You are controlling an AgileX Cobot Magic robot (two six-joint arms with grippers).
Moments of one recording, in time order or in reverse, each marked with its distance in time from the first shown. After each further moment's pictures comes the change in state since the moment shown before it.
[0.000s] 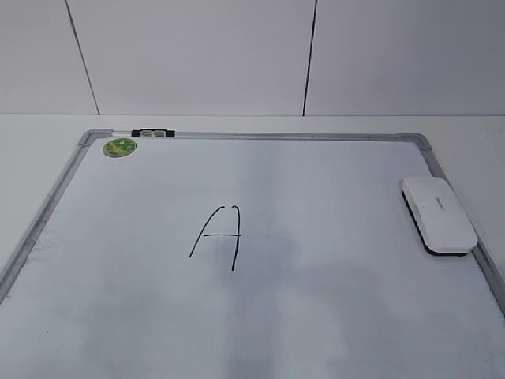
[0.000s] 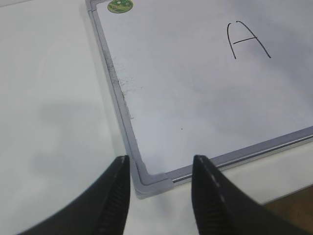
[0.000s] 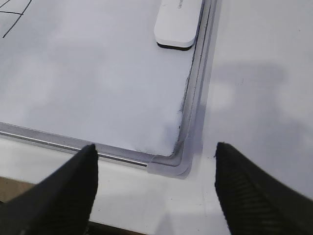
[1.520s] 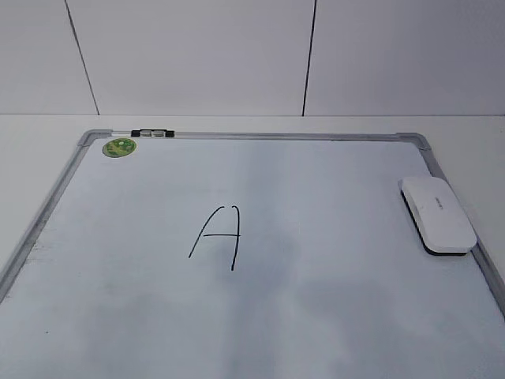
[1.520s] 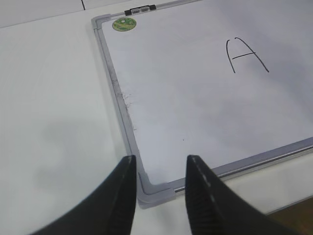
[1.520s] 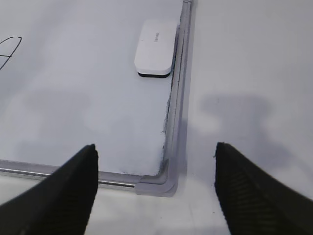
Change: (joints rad) left arm 0.004 -0.077 0.000 0.002 -0.002 0.002; right arm -0.096 -0.139 0.000 0.000 -0.002 -0.002
